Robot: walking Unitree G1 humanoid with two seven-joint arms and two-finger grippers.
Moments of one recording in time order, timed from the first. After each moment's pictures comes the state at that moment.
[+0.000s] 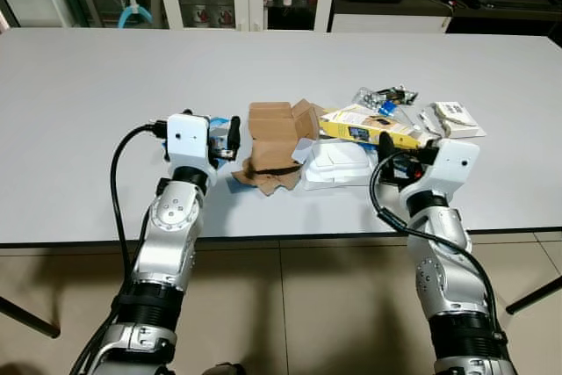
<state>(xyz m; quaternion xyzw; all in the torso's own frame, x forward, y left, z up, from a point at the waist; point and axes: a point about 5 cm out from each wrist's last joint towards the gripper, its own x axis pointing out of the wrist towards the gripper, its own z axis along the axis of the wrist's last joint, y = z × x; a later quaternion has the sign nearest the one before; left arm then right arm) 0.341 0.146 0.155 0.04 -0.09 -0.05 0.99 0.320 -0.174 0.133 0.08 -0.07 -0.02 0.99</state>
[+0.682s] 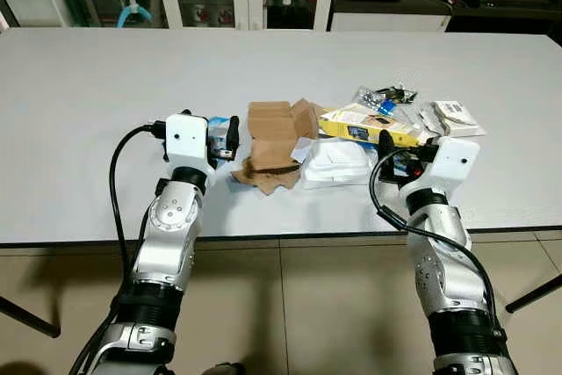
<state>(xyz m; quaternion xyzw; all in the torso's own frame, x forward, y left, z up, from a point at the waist) 0.342 0.148 0.154 0.04 -0.09 -0.05 0.99 0.322 -0.173 0.134 0.08 -0.07 -0.02 0.99</state>
